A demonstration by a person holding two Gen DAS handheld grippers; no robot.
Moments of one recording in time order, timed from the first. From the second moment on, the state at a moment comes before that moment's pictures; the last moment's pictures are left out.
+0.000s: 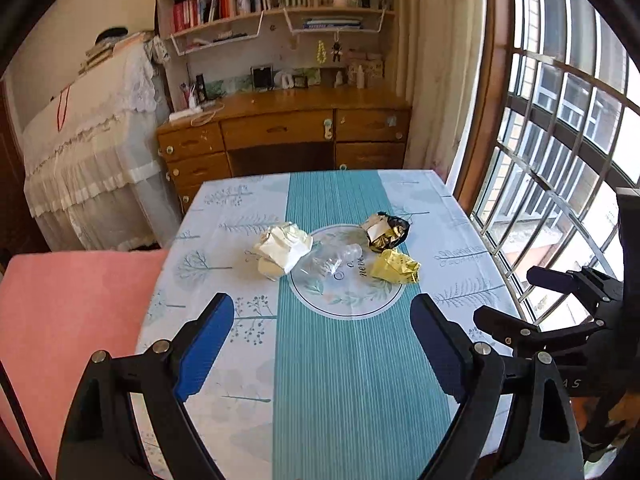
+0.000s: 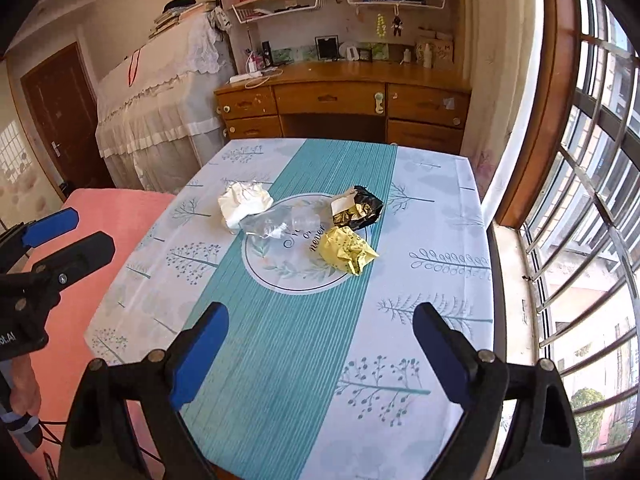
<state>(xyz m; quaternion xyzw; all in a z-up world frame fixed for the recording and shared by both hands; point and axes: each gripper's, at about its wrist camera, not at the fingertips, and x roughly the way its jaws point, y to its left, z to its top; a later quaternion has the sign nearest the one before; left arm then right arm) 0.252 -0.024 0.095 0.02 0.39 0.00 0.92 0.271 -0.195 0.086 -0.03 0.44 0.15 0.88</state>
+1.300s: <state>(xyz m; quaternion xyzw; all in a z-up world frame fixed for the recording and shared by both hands) 0.510 -0.112 -0.035 0.00 0.57 0.00 0.82 0.470 -0.275 -0.026 -0.01 0.56 0.25 0.79</state>
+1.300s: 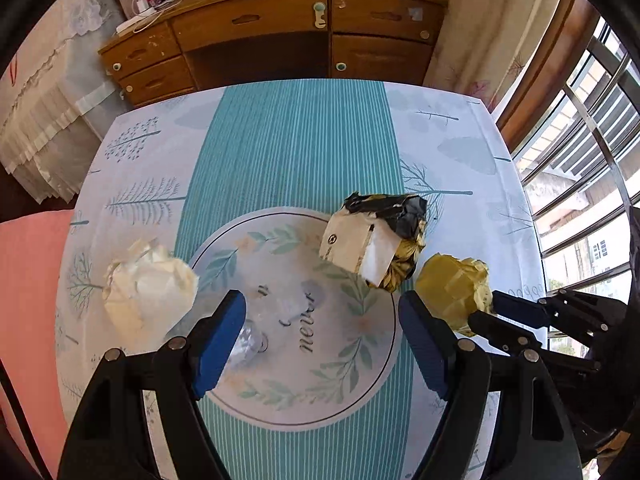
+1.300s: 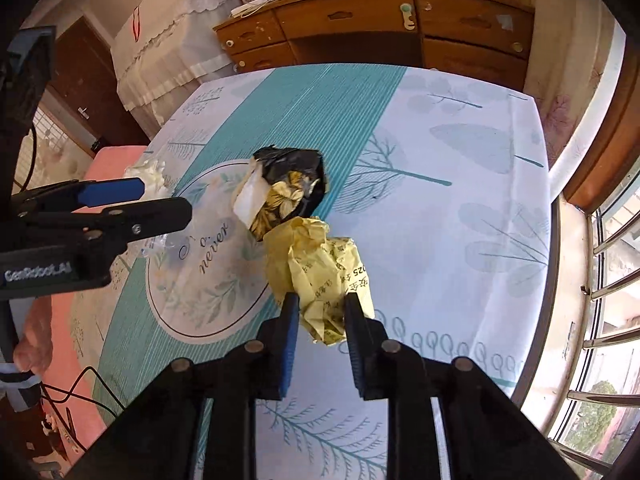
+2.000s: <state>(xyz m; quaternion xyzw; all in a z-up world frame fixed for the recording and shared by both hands) 0.584 -0.143 -0.105 -0.05 0.62 -0.01 0.78 0.479 -0.307 -0.033 0.06 0.55 0.20 0.81</state>
